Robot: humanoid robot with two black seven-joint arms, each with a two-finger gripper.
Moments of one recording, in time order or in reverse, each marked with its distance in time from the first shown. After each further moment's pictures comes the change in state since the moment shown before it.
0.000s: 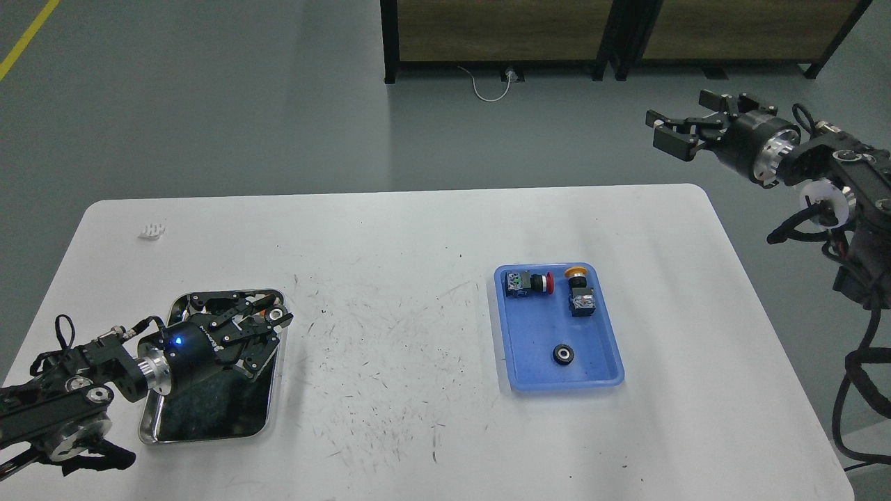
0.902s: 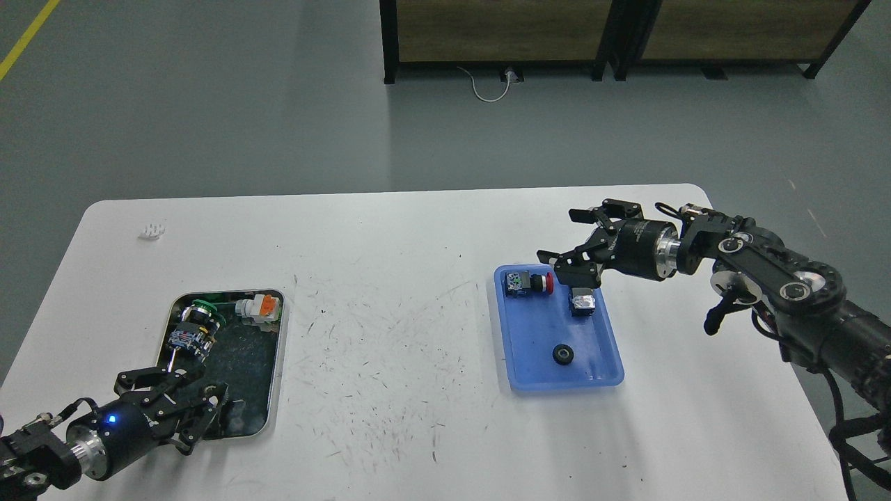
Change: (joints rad) left arm 0.237 0.059 -0.019 0.077 -0.036 0.045 -0.086; right arm -0.194 0.012 -0.183 0.344 -0.109 0.058 0.001
